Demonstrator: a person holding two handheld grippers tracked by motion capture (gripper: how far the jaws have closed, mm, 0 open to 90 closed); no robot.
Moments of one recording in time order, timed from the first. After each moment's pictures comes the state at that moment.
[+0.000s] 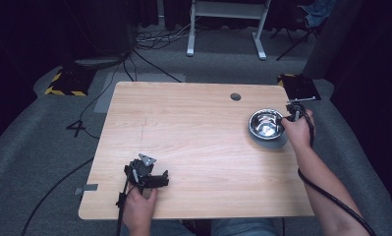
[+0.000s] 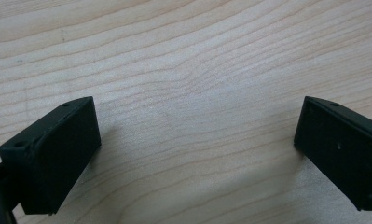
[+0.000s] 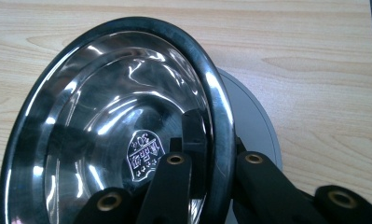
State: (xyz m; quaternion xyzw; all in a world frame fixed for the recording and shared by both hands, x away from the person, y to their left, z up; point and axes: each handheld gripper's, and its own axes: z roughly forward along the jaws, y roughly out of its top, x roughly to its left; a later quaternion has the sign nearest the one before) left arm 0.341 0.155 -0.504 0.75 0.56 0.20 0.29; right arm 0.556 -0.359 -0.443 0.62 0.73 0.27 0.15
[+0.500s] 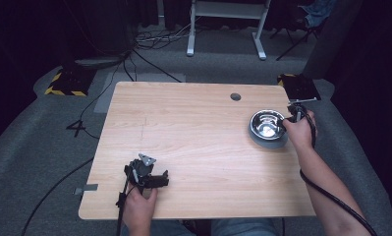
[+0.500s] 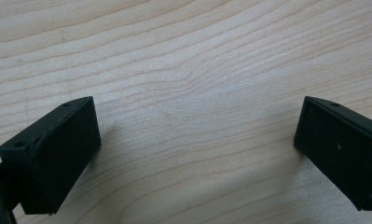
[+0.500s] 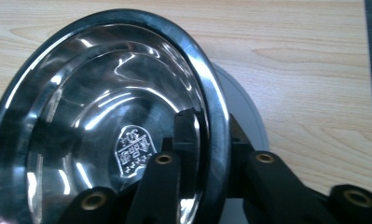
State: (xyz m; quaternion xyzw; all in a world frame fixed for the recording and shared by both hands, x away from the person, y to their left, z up) left arm 0.341 0.155 -0.504 0.75 0.56 0.20 0.29; right arm 0.557 -0.367 -0.447 0.62 0.73 0.26 0.15
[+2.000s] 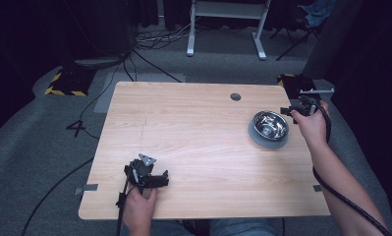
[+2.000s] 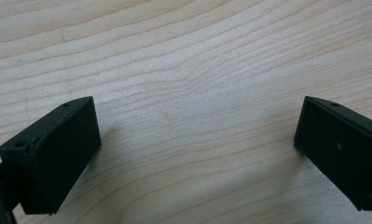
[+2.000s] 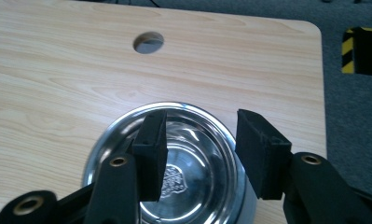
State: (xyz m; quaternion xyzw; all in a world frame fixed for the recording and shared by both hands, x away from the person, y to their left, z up) left arm 0.341 0.155 -0.504 0.75 0.56 0.20 0.29; right arm 0.534 -0.370 -0.382 0.54 0.74 0.35 0.20
